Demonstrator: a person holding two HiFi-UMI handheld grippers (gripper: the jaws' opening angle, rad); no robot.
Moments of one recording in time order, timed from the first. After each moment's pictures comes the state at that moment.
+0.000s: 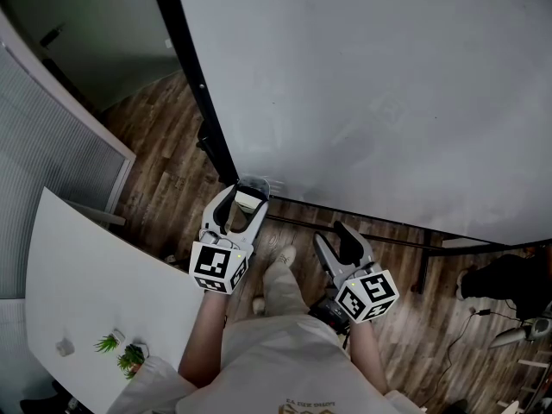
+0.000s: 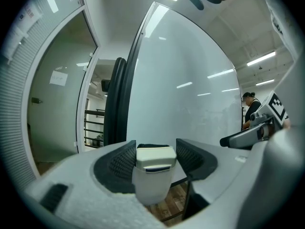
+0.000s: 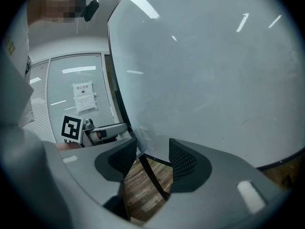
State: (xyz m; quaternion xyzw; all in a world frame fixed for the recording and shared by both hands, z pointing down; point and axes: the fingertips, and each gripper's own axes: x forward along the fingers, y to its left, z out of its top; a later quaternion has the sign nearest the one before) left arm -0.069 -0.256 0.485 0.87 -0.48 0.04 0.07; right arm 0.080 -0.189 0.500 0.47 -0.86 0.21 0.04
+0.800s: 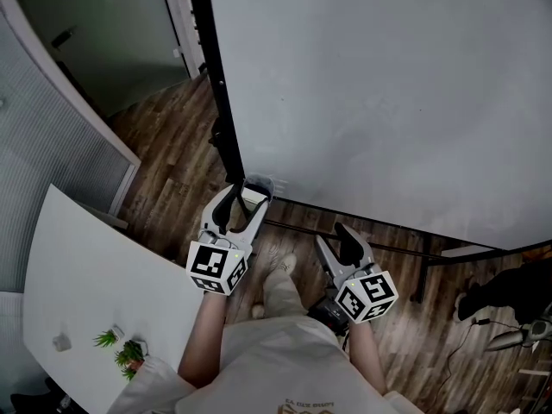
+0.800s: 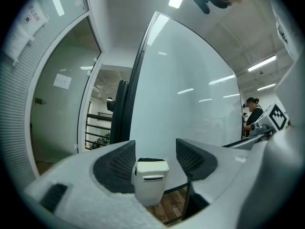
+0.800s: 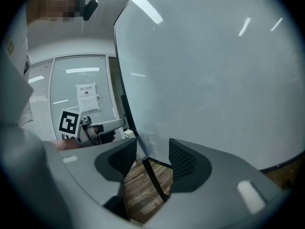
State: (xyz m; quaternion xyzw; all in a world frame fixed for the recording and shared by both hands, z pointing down) left arm -0.077 -0.236 0.449 0.87 -0.49 0.00 0.07; right arm 0.076 -0.173 0.481 0.47 -0.86 0.19 0.03
